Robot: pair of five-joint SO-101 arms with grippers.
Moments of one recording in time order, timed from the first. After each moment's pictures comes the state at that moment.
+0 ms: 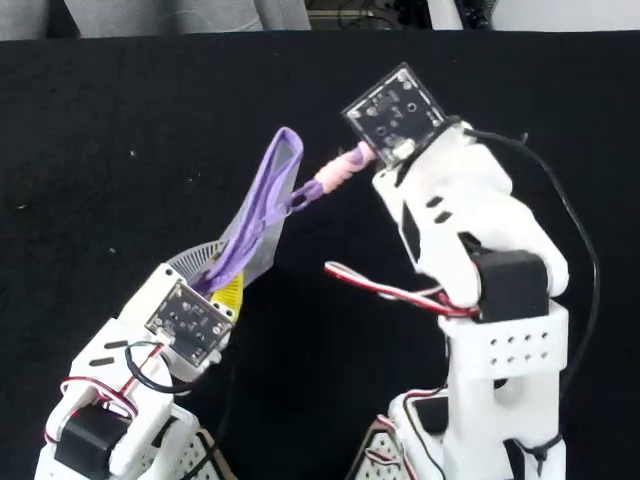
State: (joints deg) left arm 19.3 -101.1 66.4 62.5 -22.5; right arm -4.9 -42.5 13.8 63.6 35.6
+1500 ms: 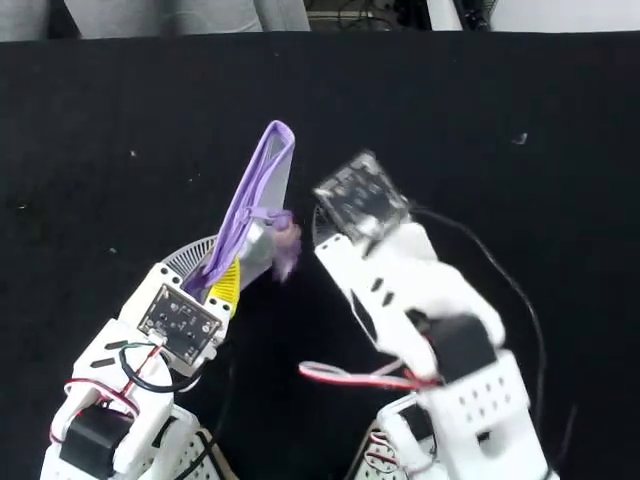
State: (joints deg) left arm 19.1 -105.0 72.1 58.0 -19.7; right arm -22.9 -66.7 48.7 54.3 12.4
